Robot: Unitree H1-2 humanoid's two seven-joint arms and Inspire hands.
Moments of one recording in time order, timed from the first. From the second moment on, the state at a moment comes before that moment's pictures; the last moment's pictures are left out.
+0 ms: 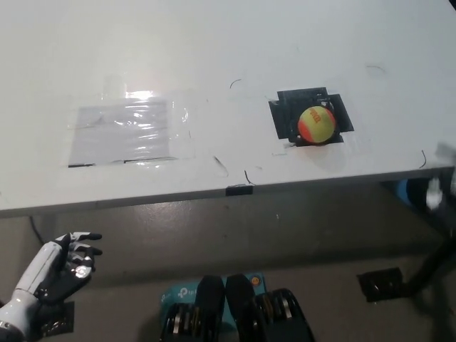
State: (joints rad) left_arm -0.06 0.43 -0.02 0.03 0.08 0.06 -0.15; right_arm -0.30 -0.23 -0.11 0.06 -0.16 -0.09 -0.13
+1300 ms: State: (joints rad) left_arm -0.08 0.43 -0.02 0.03 0.10 0.08 -0.19; right_arm -0.79 -0.32 0.37 0.48 -0.47 0.21 0.12
